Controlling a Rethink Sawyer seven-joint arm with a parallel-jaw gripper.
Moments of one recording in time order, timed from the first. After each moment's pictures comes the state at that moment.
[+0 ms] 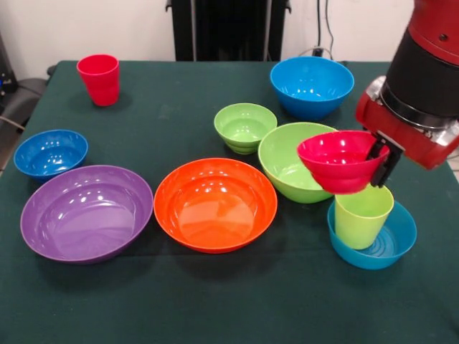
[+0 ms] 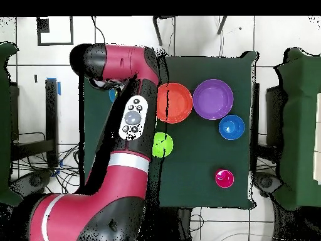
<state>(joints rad) 0.14 -0.16 -0.38 0.74 0.28 1.11 2.52</state>
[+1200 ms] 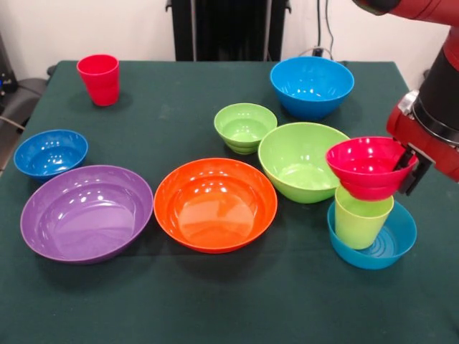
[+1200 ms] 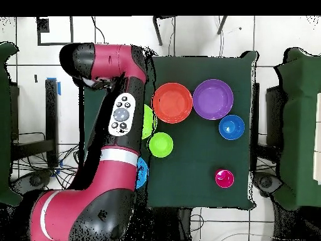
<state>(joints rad) 0.17 -0.07 -0.43 0.65 0.36 1.17 2.54</state>
